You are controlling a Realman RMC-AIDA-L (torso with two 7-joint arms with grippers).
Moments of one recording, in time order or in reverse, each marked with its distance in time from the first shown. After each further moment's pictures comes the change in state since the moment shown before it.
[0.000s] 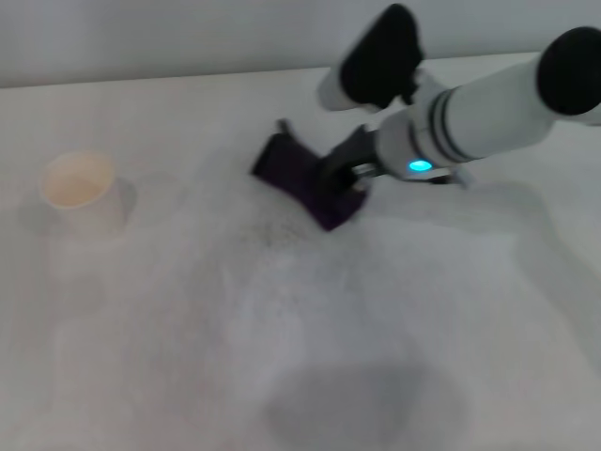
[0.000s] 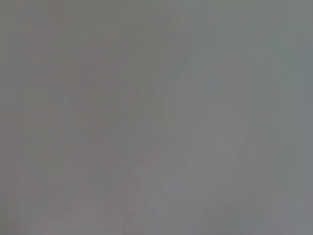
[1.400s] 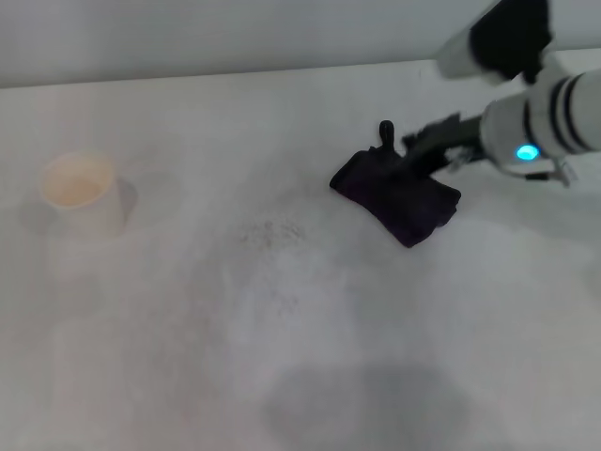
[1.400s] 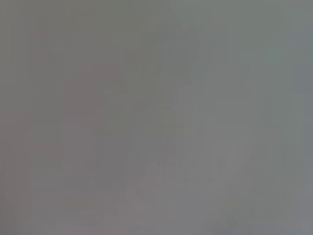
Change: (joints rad) left arm 0.003 0.000 -0.021 0.009 0.000 -0.010 -0.004; right arm -0.258 0.001 0.343 -0.322 -0.193 0.270 -0.012
